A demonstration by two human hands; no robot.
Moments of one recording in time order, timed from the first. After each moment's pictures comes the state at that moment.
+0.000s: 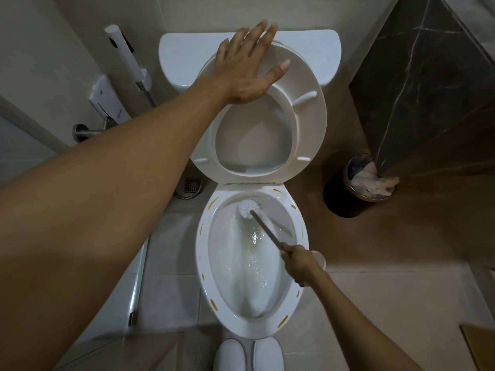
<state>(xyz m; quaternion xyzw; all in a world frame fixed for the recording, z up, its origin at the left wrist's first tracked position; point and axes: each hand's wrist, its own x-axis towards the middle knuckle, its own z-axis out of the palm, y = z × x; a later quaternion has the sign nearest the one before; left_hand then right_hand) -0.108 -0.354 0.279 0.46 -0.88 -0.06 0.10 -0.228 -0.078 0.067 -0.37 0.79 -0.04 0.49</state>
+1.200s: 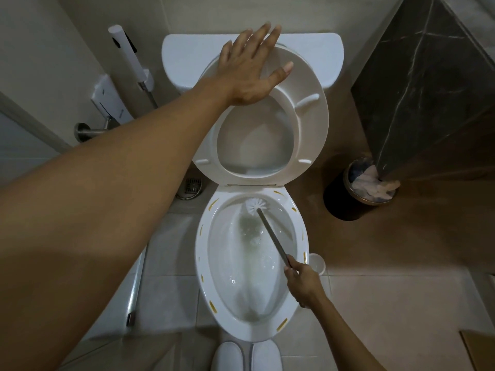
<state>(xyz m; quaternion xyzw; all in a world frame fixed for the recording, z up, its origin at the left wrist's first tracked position) -0.108 -0.350 0.283 0.47 -0.87 -0.07 0.10 -0.224 -0.038 0.050 -0.35 0.79 -0.11 0.49</state>
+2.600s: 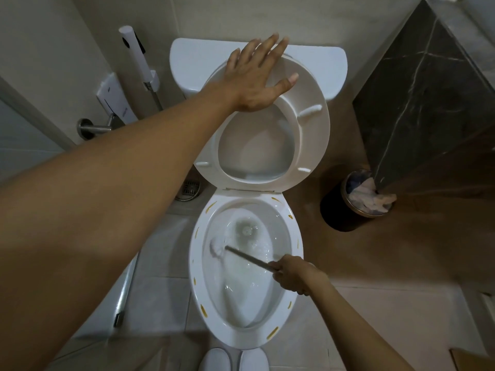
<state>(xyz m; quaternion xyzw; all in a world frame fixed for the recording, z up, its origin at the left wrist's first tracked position) -0.107 -0.351 0.282 0.47 -0.87 -0.08 0.10 -0.226 -0.092 0.121 -0.53 0.67 0.20 0.48</state>
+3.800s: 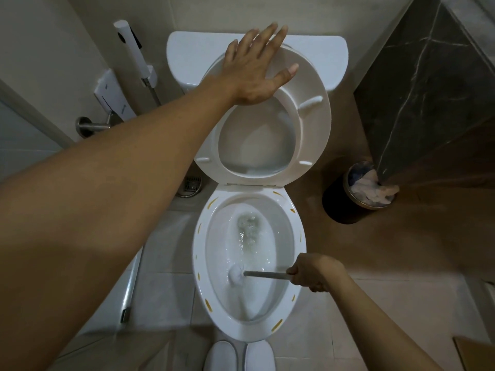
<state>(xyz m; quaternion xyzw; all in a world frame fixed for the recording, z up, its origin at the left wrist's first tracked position) -0.107 -0.351 0.280 0.46 -0.88 -0.07 0.10 -0.244 -0.092 0.122 -0.51 0.66 0.30 0.46</state>
